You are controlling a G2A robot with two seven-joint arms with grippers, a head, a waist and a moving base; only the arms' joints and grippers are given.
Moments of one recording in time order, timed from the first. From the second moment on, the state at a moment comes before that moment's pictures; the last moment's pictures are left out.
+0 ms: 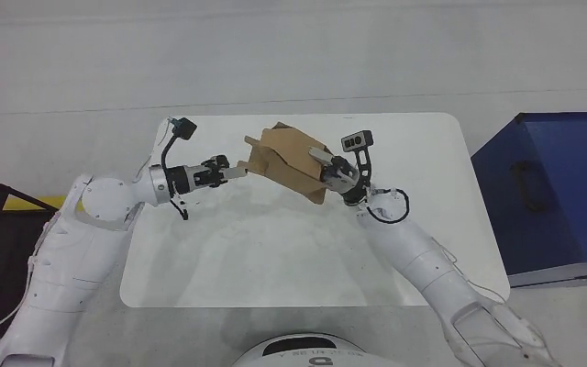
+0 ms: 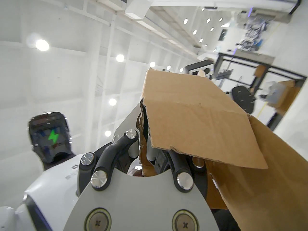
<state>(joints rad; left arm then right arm) 1.22 -0.87 -1.31 -1.64 -0.11 -0.32 -0.93 -1.08 -1.31 0.95 -1.08 1.22 -0.58 1.18</state>
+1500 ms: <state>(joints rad) 1.09 -0.93 -1.09 -1.72 0.07 -0.12 -0.76 -0.96 -1.40 0.95 -0.84 1.36 -0.11 1.54</state>
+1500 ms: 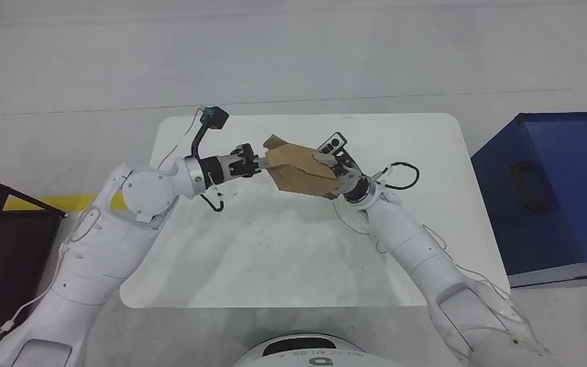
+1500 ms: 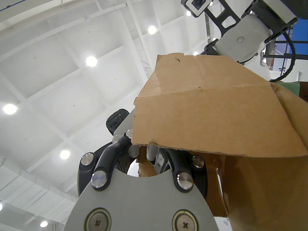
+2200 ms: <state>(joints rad) 1.17 -0.91 -1.29 -1.74 -0.07 -0.20 -0.83 -0.97 -1.41 0.97 -0.83 1.33 -0.13 1.54</state>
